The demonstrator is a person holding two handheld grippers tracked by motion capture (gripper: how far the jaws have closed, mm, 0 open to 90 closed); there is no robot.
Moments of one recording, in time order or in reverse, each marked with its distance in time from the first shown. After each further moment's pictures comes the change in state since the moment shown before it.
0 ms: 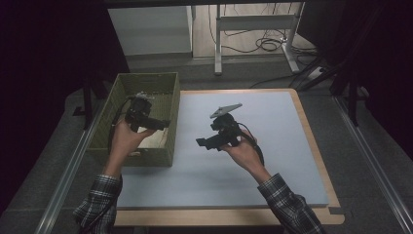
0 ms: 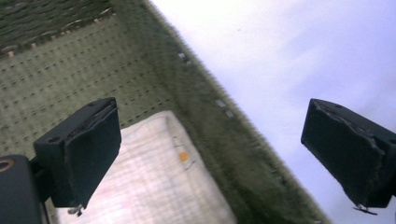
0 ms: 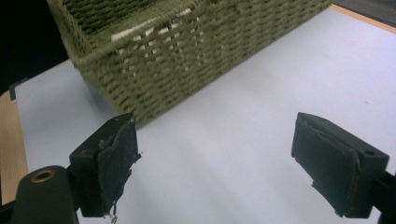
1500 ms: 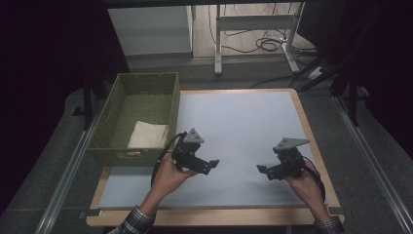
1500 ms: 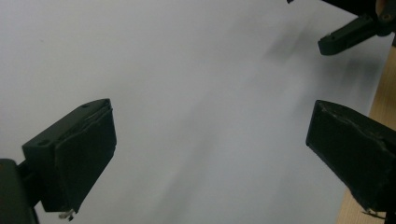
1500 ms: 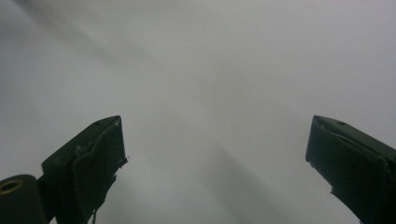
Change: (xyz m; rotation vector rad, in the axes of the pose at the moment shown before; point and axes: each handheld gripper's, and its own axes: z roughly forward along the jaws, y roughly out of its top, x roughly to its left) left arm -0.152 -0.046 0.049 -0.095 -0.271 0.216; right arm -0.051 -0.155 -0.108 0.042 -0.206 0.023
